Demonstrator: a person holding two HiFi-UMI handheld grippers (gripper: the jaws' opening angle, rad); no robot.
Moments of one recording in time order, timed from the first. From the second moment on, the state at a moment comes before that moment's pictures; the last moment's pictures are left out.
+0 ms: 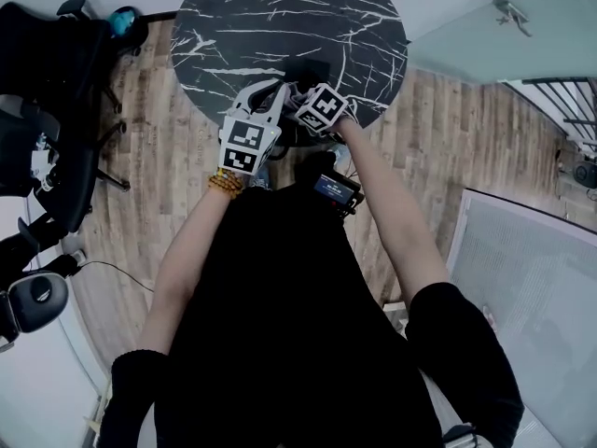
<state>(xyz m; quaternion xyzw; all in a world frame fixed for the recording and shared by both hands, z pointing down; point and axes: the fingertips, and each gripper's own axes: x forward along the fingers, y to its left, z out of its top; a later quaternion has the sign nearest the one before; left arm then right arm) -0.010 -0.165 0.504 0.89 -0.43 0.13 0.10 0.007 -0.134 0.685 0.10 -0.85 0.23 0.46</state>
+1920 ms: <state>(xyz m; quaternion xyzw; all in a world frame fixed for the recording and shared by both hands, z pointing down) -0.019 -0.157 0.515 0.88 -0.43 0.14 0.11 0.054 -0.243 0.671 0.26 -0.80 0.02 0.55</state>
